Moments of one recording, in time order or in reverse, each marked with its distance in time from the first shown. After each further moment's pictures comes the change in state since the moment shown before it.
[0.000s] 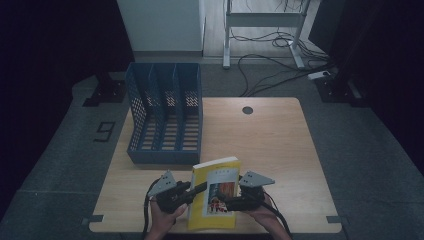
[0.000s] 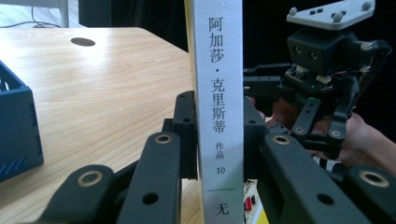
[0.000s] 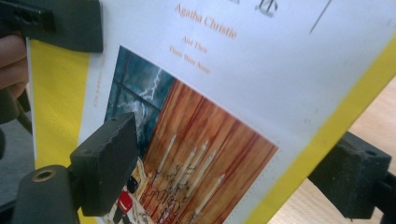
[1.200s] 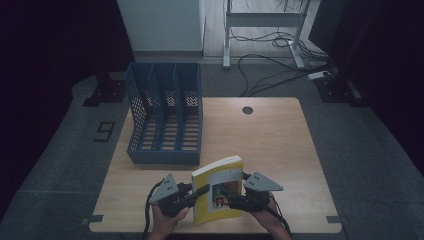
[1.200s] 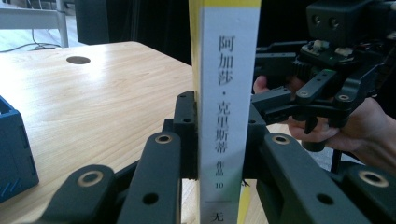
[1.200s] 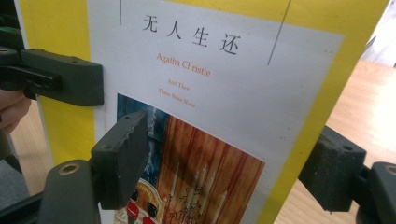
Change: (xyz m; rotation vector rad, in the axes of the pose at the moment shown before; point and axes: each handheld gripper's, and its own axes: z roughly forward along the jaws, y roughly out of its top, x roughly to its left) left arm -0.012 0.001 -0.001 -0.028 -0.005 0.073; right arm 0.014 0.017 -0.025 -0.110 -0.117 -0.033
